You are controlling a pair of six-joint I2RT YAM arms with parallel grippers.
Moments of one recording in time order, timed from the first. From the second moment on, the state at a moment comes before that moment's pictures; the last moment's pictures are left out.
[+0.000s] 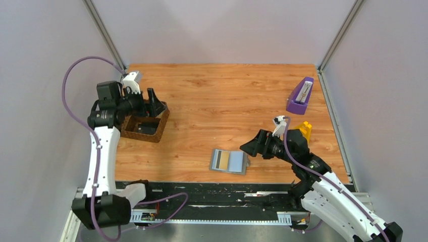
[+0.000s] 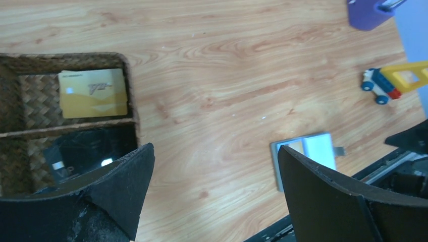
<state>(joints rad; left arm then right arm) 0.15 1.13 1.20 -0.76 0.63 0.03 0.58 0.61 0.50 -0.32 -0.27 0.76</state>
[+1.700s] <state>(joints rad) -0.64 1.40 0.49 0.13 0.56 -0.66 0.75 1.44 0.53 0.08 -0.24 0.99</state>
